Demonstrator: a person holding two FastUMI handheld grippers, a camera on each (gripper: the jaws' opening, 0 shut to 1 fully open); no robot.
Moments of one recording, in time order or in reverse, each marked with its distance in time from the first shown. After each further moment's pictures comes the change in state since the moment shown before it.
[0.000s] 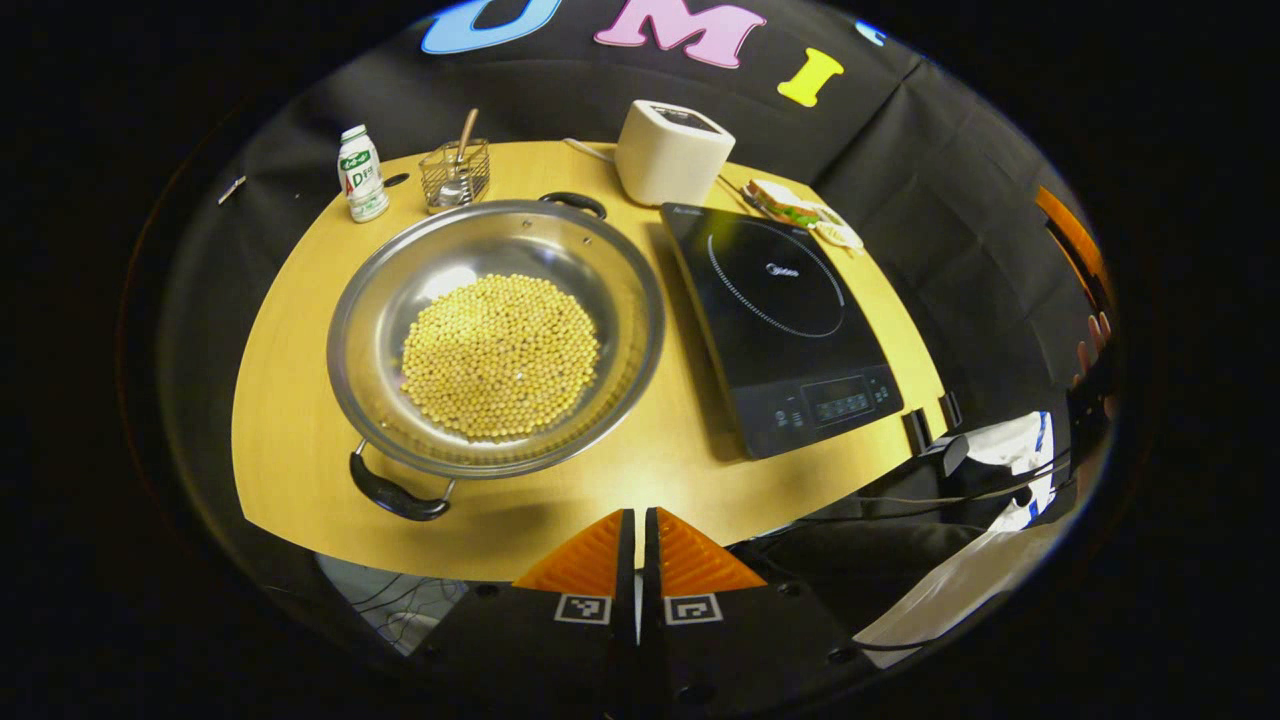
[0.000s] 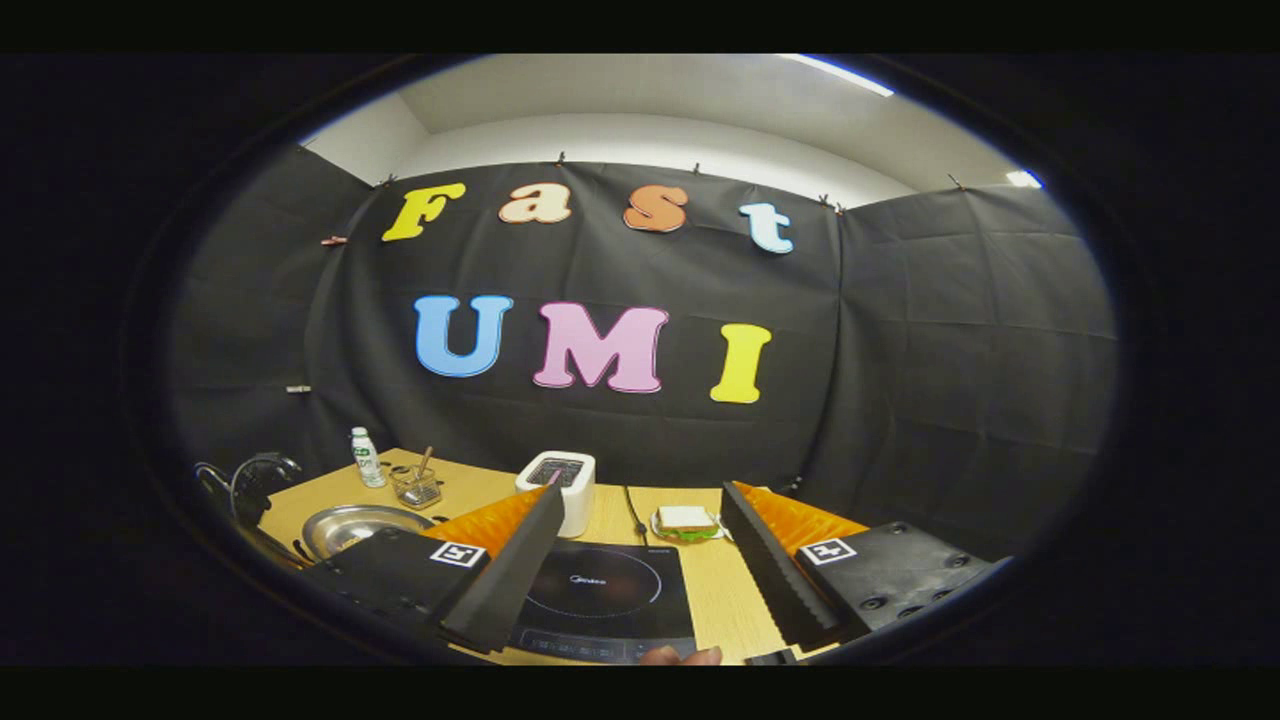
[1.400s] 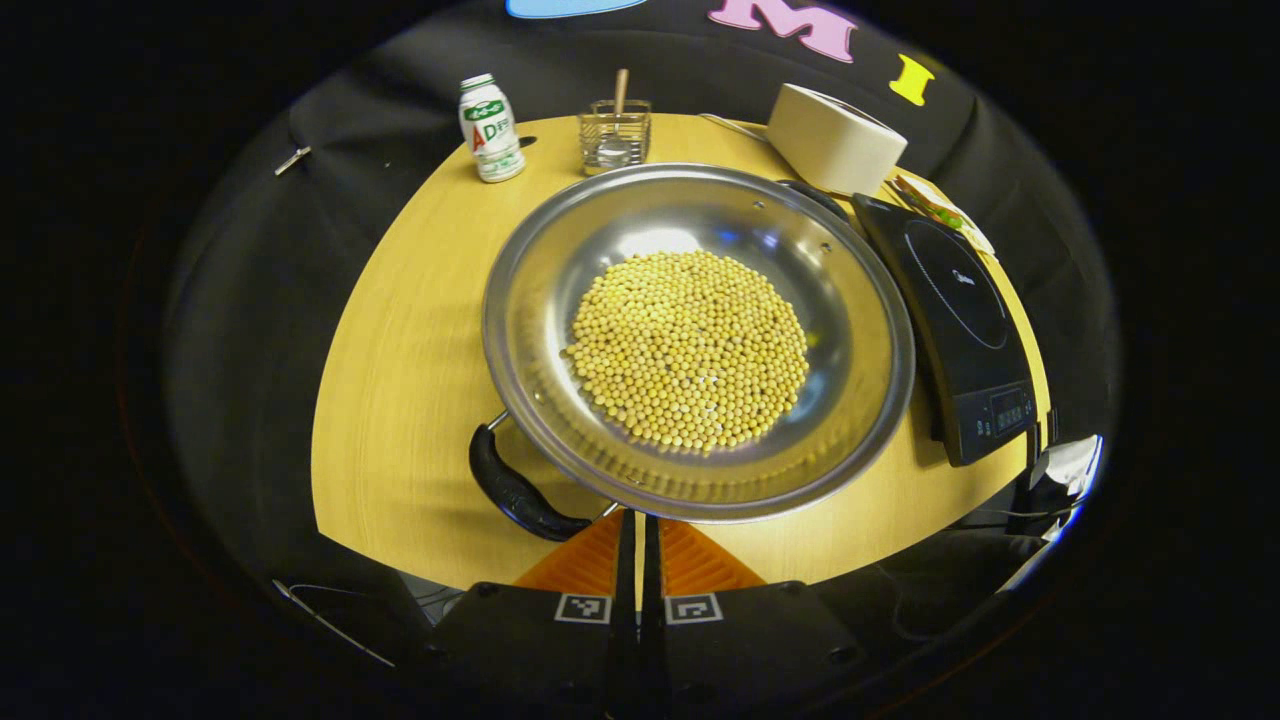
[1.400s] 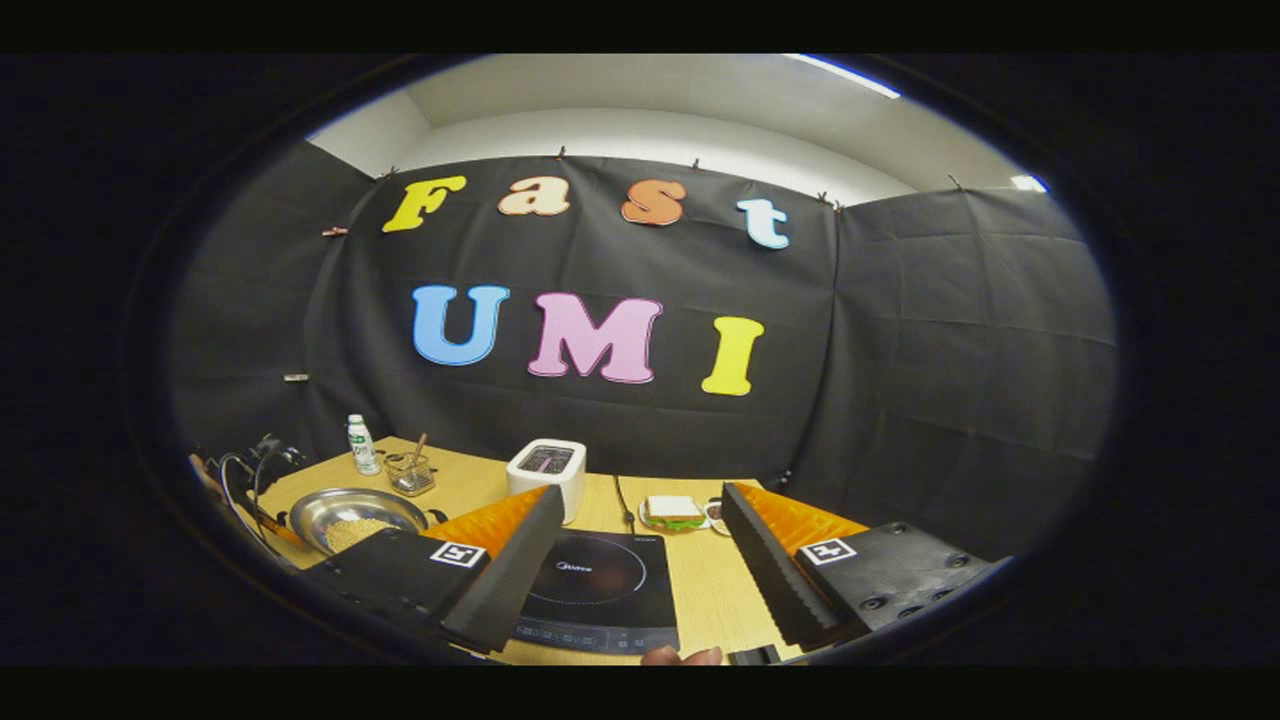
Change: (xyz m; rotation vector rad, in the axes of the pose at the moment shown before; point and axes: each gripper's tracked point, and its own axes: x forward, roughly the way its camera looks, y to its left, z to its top) left arm 0.013 0.162 0.004 -0.100 0.036 0.254; right arm -0.015 -0.013 -0.011 -0.024 0.032 -0.011
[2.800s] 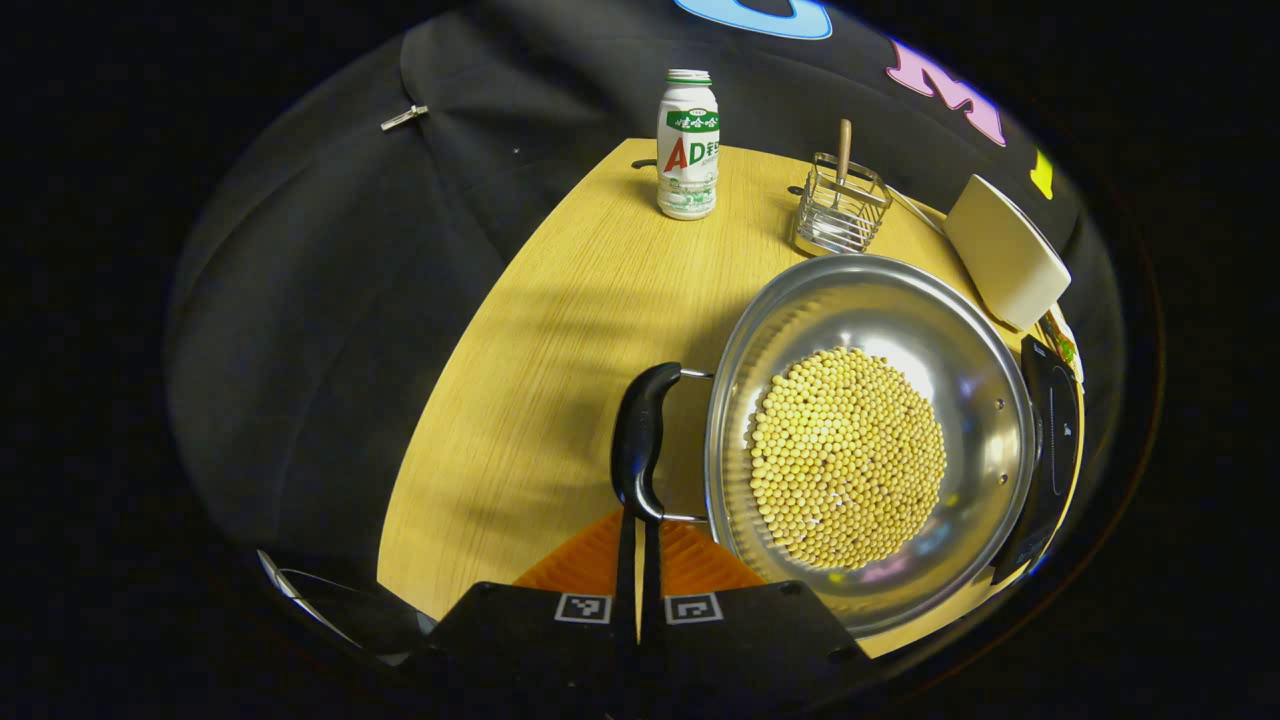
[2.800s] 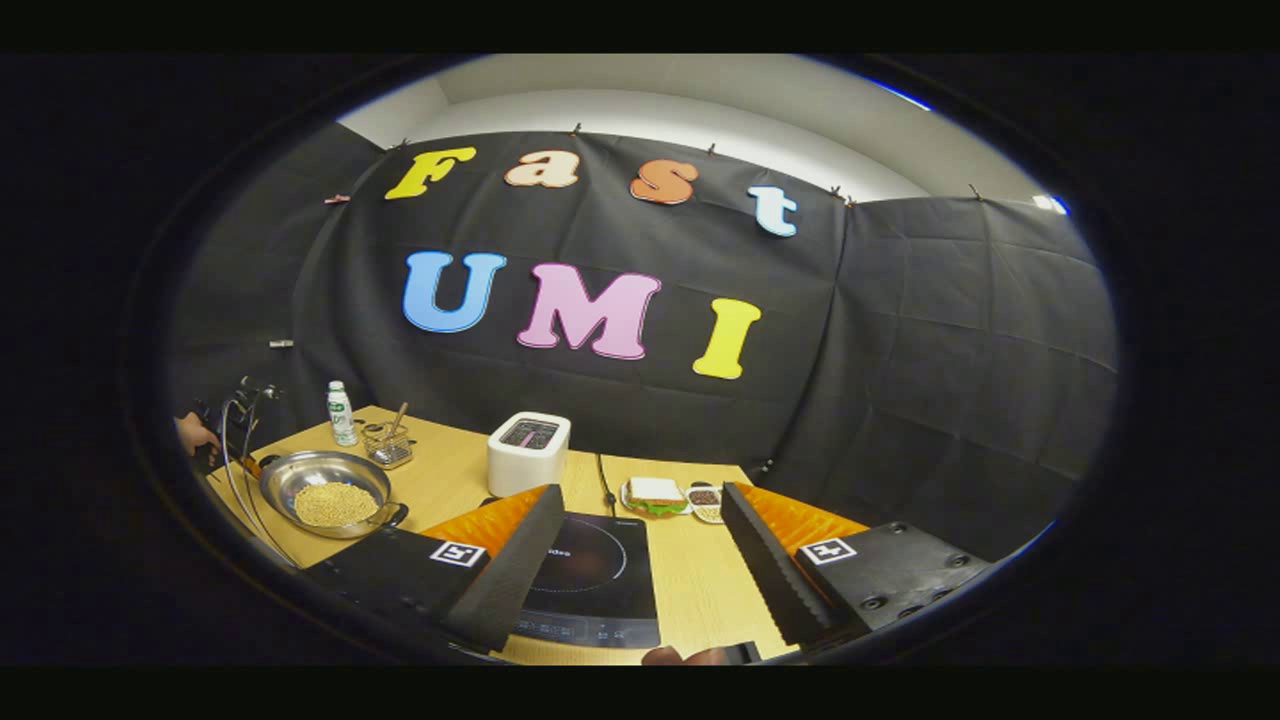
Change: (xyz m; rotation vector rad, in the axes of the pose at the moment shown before) left arm 0.035 0.132 0.081 -0.222 -0.090 0.196; right arm 0.017 0.005 -0.021 -0.076 0.077 -0.039
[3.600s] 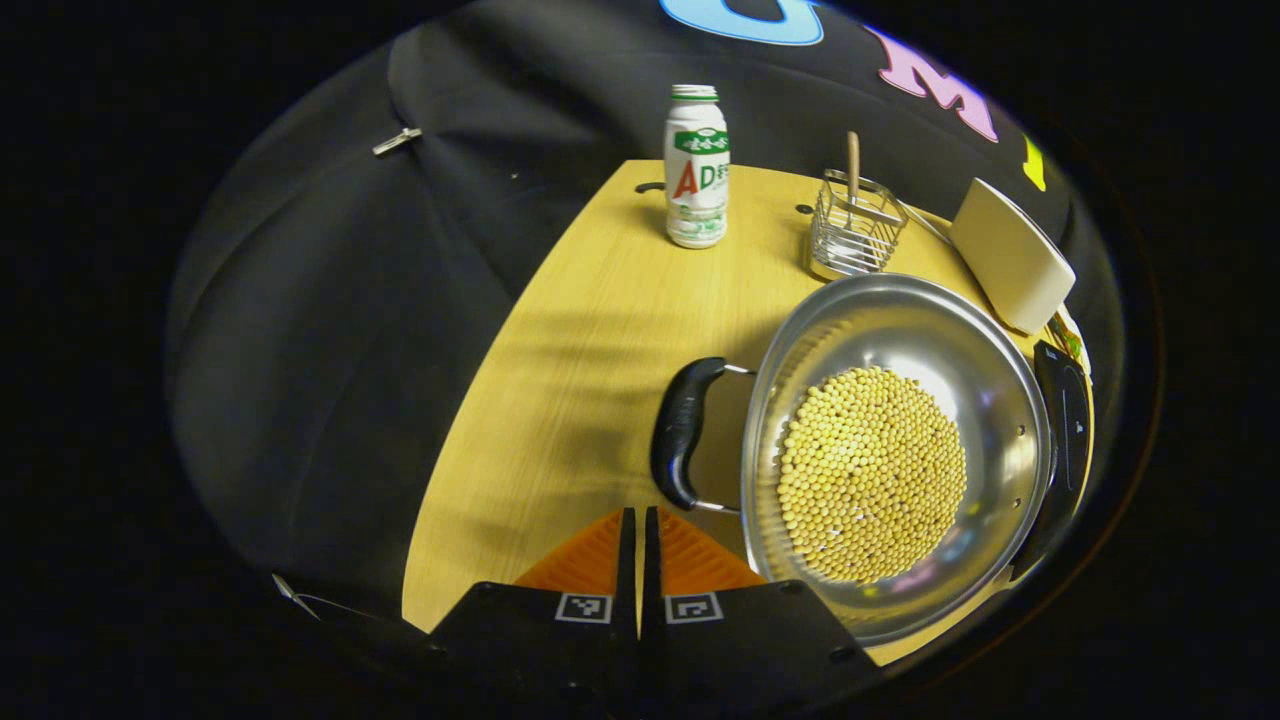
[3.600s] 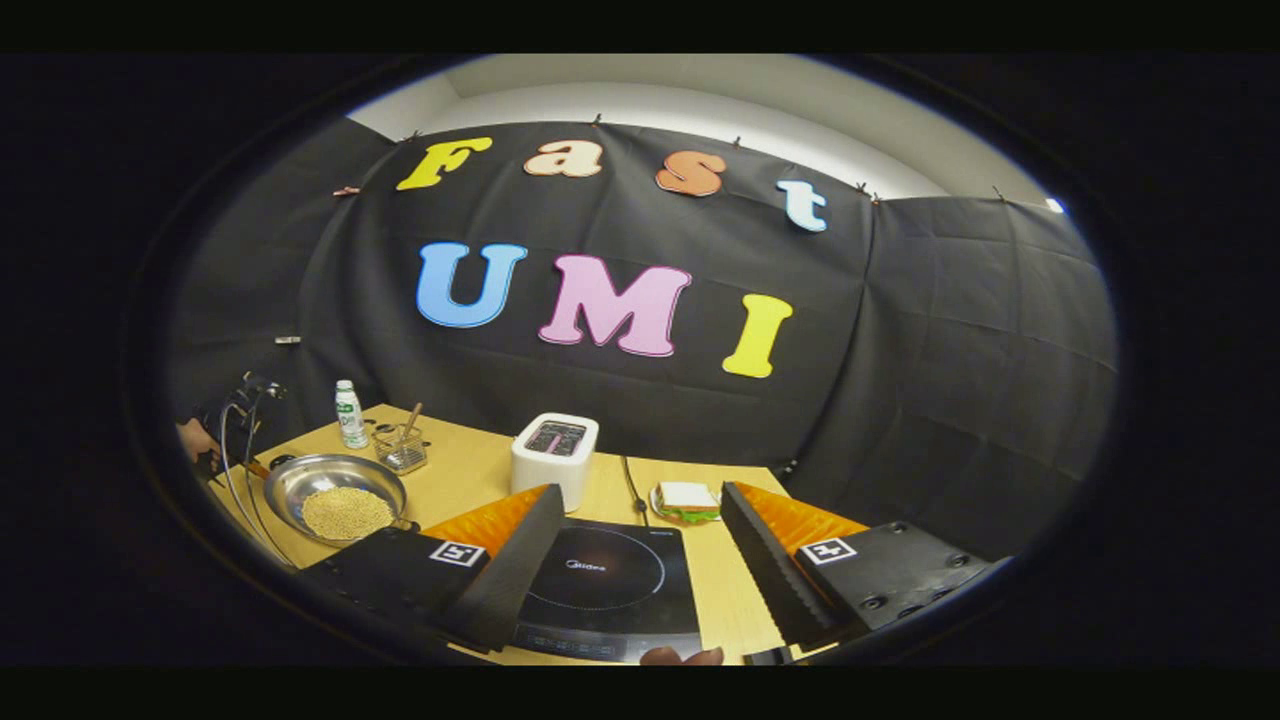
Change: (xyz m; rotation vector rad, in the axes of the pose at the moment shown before) left arm -0.002 0.023 0.021 0.001 -0.110 0.015; right arm 0.035 0.057 0.002 -0.003 0.025 0.061
